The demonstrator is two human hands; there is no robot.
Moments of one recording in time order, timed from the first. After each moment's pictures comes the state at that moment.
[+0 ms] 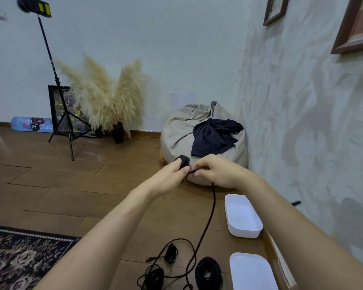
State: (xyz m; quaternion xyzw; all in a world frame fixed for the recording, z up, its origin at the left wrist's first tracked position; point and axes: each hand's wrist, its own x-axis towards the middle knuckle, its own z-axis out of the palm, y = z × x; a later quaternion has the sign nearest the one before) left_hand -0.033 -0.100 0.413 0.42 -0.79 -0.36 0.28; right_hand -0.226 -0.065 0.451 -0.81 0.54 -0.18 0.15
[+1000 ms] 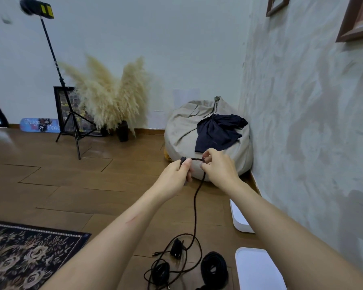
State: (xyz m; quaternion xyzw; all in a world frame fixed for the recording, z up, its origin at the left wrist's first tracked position) left_hand -0.048 -0.070 0.407 0.48 -0.70 -0.37 0.37; right_hand -0.216 -0.090 0.398 -0.64 0.68 -0.34 0.07
